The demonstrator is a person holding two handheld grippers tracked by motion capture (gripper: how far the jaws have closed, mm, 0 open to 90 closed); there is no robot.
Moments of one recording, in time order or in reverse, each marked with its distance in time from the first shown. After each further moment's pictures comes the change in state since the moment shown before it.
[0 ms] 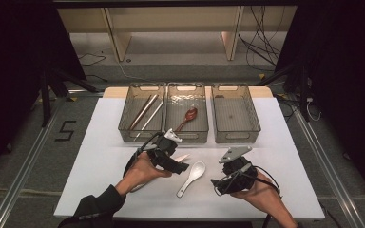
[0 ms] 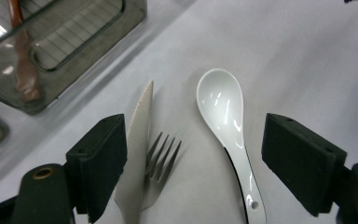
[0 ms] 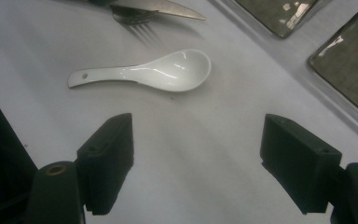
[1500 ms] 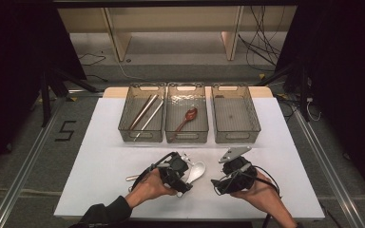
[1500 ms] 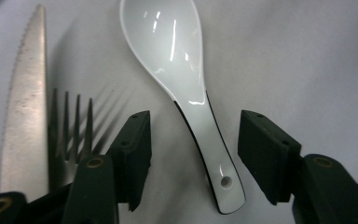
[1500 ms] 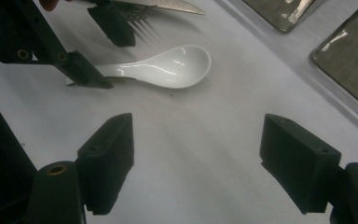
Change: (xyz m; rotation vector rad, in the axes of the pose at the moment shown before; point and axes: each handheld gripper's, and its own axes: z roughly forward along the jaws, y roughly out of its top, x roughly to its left) left arm -0.031 -0.024 0.046 0.196 -0.052 0.119; right arm -0.001 -0.001 0.003 0.014 0.005 0.007
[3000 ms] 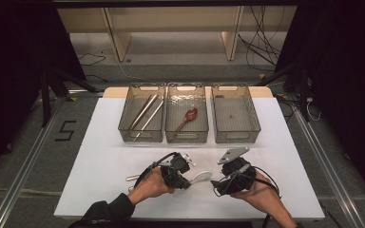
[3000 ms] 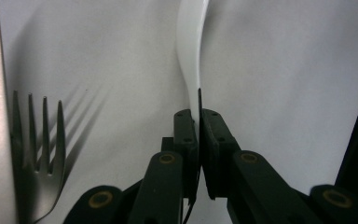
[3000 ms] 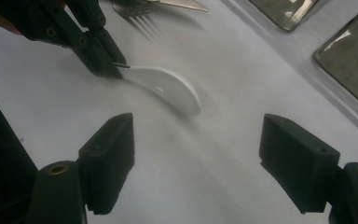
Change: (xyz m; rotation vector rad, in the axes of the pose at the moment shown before) left arm 0.005 0.003 0.004 0.022 -0.093 -0.003; right arm 0.002 0.000 0.001 0.012 -0.004 -0.019
